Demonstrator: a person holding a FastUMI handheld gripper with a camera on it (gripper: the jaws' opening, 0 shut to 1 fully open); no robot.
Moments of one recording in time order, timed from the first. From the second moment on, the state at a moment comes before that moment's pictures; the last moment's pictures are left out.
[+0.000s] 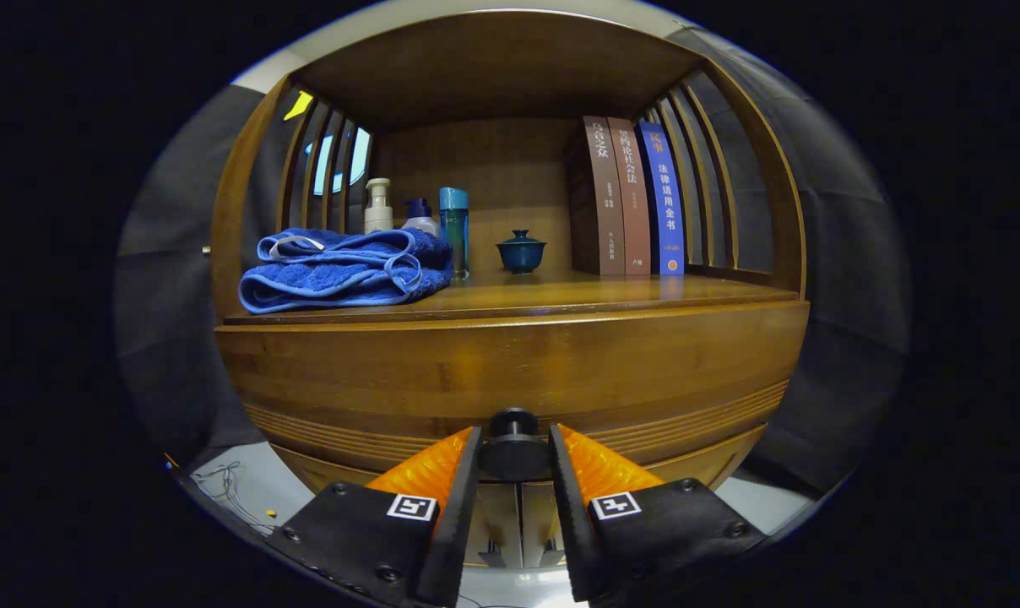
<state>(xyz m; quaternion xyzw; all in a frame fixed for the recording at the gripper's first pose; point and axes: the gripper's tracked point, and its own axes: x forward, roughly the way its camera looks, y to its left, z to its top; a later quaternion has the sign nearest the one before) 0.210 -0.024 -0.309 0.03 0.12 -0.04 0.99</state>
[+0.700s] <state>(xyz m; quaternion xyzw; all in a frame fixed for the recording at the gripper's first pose) 0.153 -0.026 -0.303 0.03 0.13 -0.05 0.99</state>
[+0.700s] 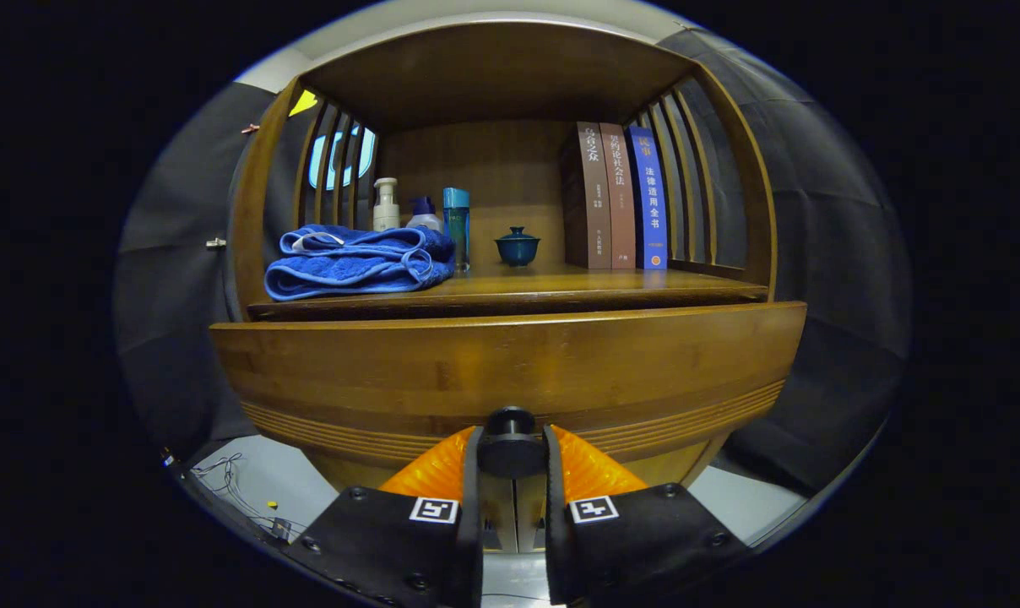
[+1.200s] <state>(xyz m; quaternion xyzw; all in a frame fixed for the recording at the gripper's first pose) 0.092 -0.025 -0.298 0.04 0.13 -0.04 0.99</state>
